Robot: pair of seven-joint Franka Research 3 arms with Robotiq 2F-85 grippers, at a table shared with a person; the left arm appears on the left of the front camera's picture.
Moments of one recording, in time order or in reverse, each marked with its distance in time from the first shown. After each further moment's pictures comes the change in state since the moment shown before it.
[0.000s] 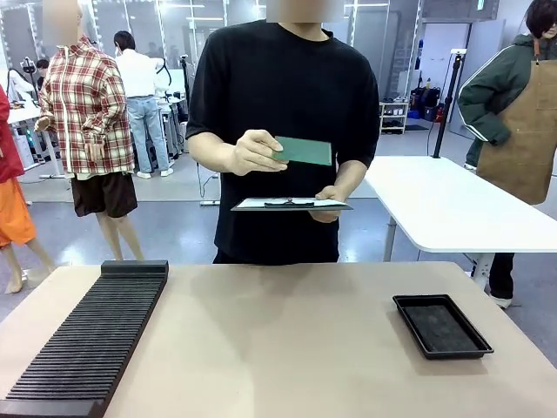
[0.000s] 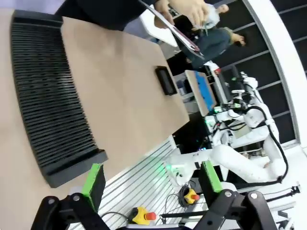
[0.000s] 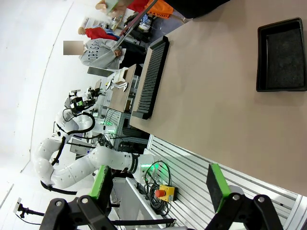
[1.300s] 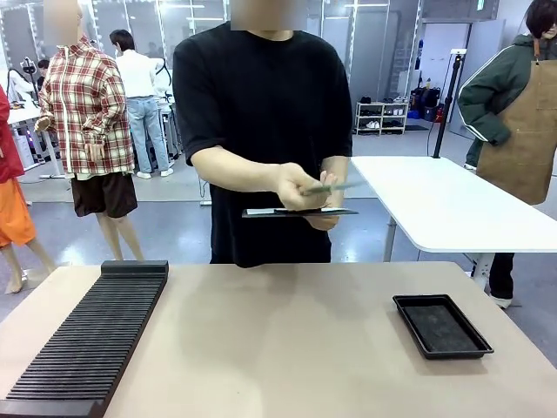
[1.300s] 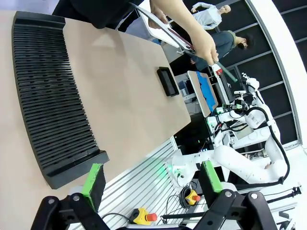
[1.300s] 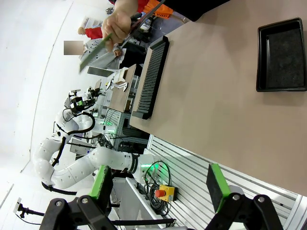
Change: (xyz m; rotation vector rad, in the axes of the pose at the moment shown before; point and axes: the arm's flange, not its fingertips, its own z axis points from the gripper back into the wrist) left arm 0.001 0.000 0.000 -0.008 -0.007 -0.005; right arm 0.000 0.000 0.000 0.000 0.000 0.000
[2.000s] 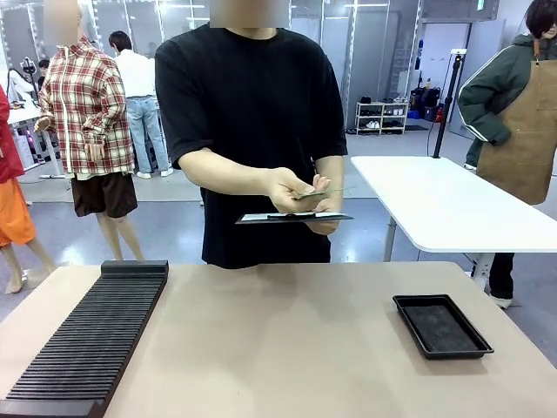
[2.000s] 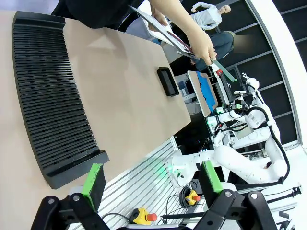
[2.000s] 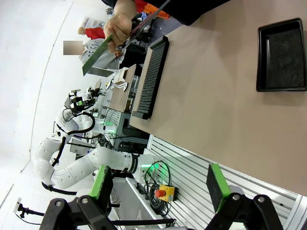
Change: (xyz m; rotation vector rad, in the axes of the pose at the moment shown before) left arm 0.000 0.000 0.000 0.000 0.000 0.000; right arm 0.000 0.000 0.000 0.000 0.000 0.000
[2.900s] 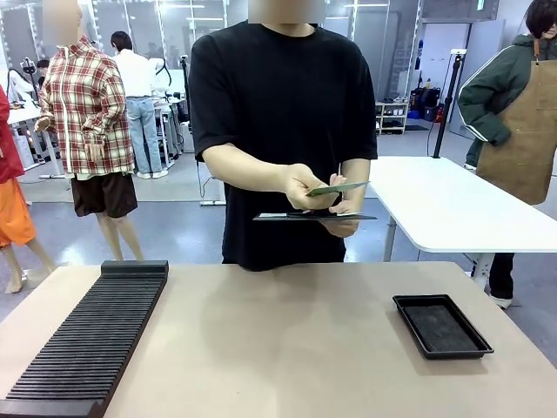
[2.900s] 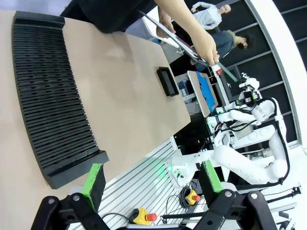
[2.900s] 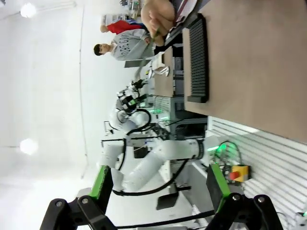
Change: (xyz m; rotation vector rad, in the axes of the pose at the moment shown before) left arm 0.000 0.000 0.000 -0.001 -0.001 0.000; right arm 0.047 0.091 -0.042 0.171 0.131 -0.334
